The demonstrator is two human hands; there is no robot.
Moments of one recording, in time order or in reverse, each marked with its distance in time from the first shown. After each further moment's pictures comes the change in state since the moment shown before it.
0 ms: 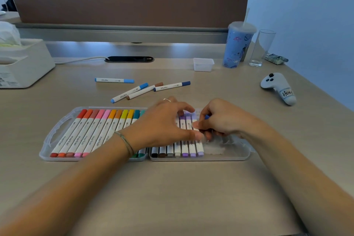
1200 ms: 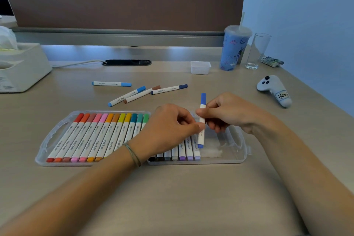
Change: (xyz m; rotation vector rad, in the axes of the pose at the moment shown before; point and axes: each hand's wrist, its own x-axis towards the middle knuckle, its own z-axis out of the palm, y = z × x) left_hand -0.002 0.019 0.013 -0.375 0.142 -0.075; right_hand -0.004 0.010 -0.024 0.212 0.040 -0.107
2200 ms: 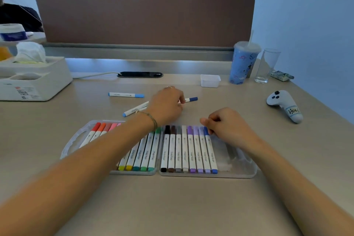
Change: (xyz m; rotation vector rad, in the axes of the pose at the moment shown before) left_hand 0.089 -0.034 -0.038 0.558 0.162 0.049; right_hand 0.028 0.015 0.027 -0.287 0.283 -0.144
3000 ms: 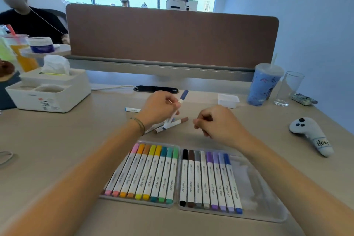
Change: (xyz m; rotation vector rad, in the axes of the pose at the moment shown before) left_hand 0.016 -0.066 -0.041 -0.568 0.099 -0.209; right_hand 0.057 -0.071 0.001 0.015 -0.045 -0.191
